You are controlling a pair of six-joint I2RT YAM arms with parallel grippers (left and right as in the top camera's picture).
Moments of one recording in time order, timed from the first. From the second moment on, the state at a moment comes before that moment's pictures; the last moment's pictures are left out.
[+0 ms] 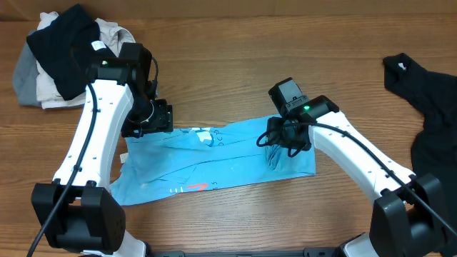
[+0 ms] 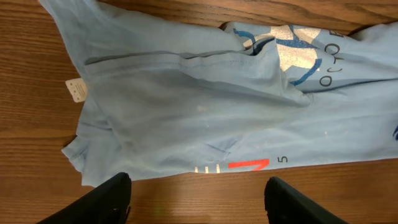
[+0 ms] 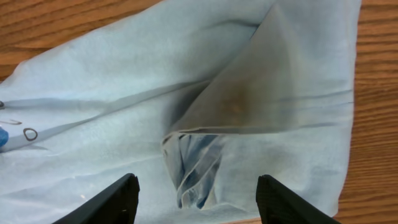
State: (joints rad) left arm -0.09 1.74 1.57 -1.41 0.07 -0.21; right arm 0.45 1.67 1.20 -0.92 0.01 0.60
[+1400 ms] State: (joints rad) left arm -0.09 1.74 1.56 -1.41 0.08 -0.21; right arm 0.13 1.78 1.14 -0.84 -0.23 0.51
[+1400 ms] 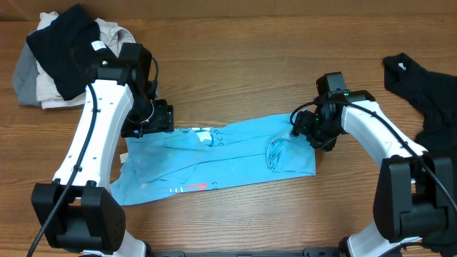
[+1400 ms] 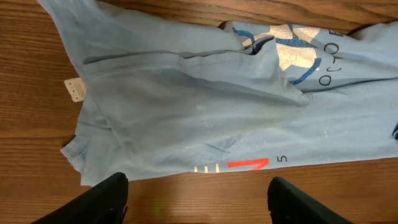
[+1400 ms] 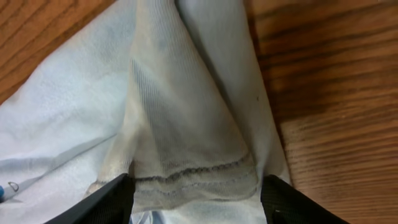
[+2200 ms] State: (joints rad) left arm -0.09 1.74 1.56 -1.41 0.08 -0.21; right arm 0.13 1.78 1.12 -0.67 -0.33 0.52
